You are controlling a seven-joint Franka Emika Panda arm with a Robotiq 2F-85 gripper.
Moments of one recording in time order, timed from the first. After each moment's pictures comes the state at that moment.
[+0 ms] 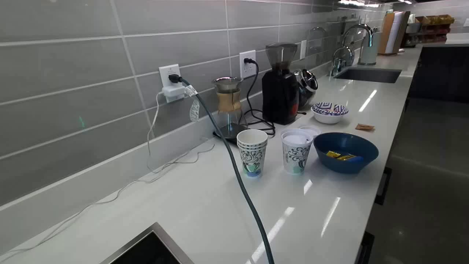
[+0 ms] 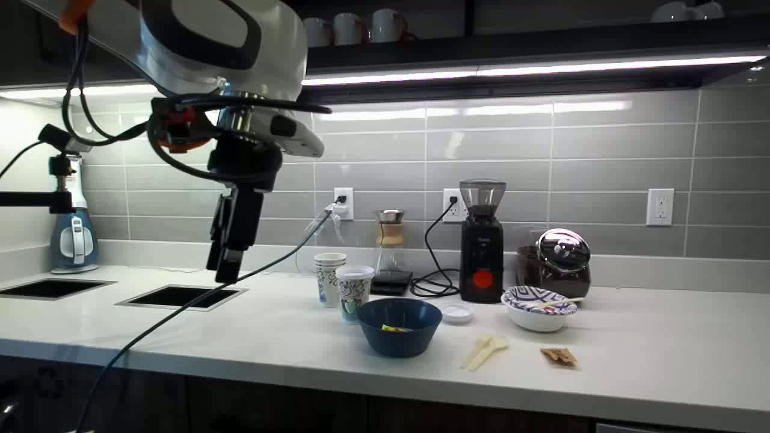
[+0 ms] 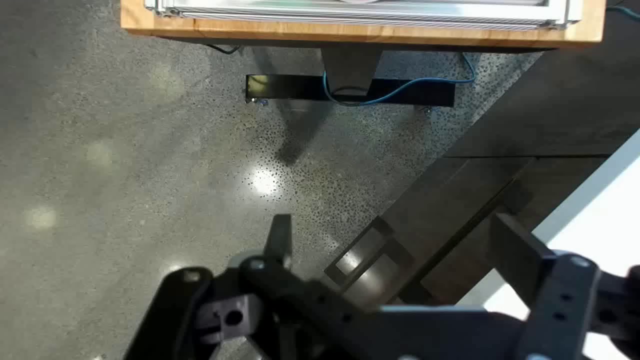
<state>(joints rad) 0.02 -0.63 0.08 -2.60 -0.03 1.71 0.05</state>
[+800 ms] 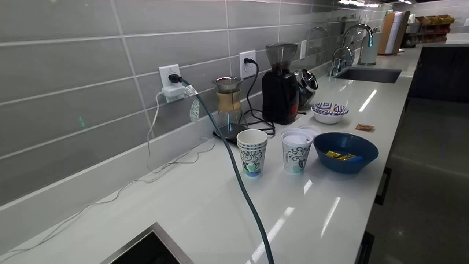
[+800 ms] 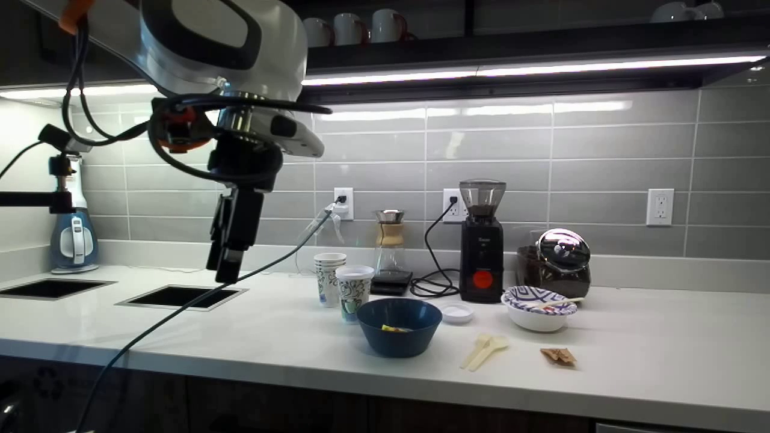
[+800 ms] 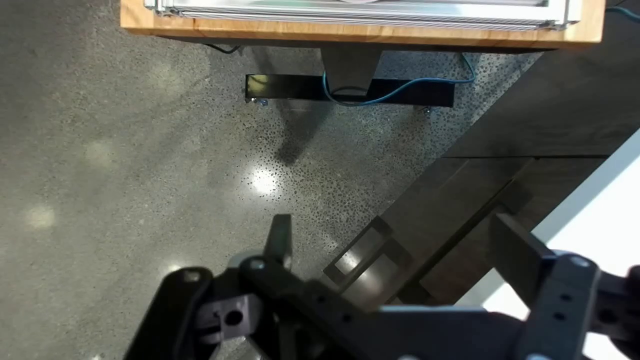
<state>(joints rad) 0.02 -0.63 0.08 -2.60 -0.03 1.71 0.05</state>
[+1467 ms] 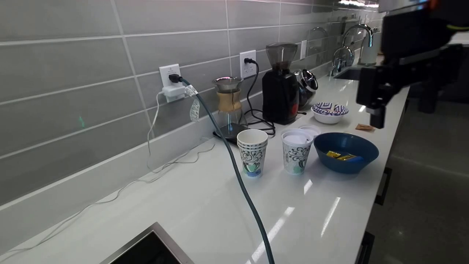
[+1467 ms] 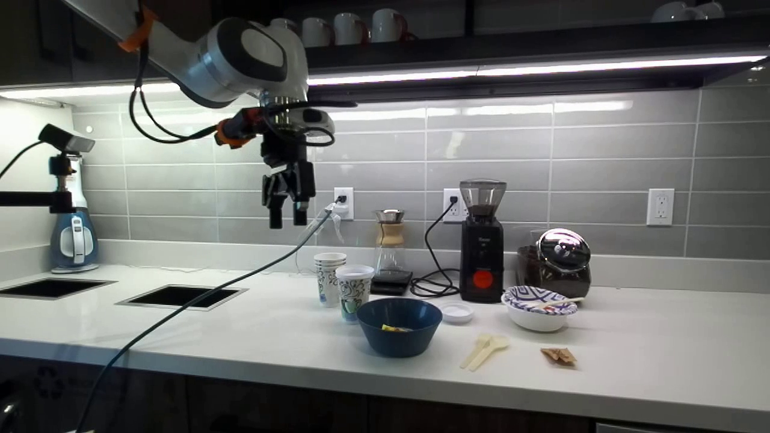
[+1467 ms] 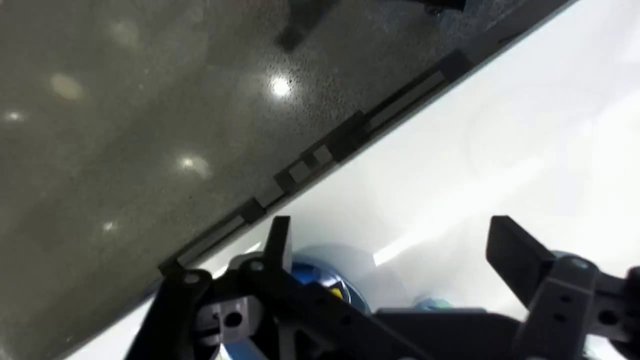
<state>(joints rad) 0.12 -0.33 0.29 -2.26 -0.08 1.86 0.22</state>
